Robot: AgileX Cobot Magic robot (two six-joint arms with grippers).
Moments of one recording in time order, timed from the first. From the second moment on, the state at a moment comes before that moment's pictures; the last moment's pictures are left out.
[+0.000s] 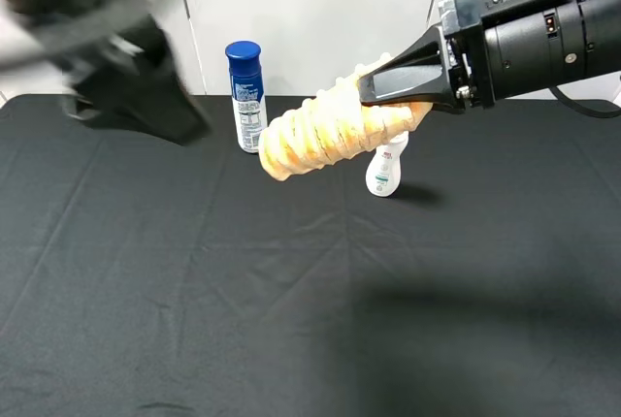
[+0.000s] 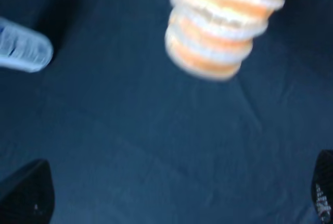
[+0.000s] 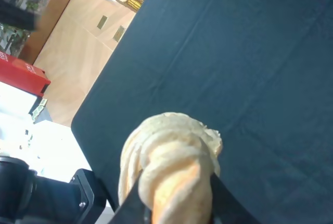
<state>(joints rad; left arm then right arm) -0.81 1.27 -1.31 0.06 1.07 0.29 0.24 1.35 -0.87 1.28 0.92 -0.97</state>
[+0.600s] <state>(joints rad) -0.81 0.78 -0.93 0.15 1.17 0.03 0.24 1.35 -0.87 1.24 0.91 -0.94</state>
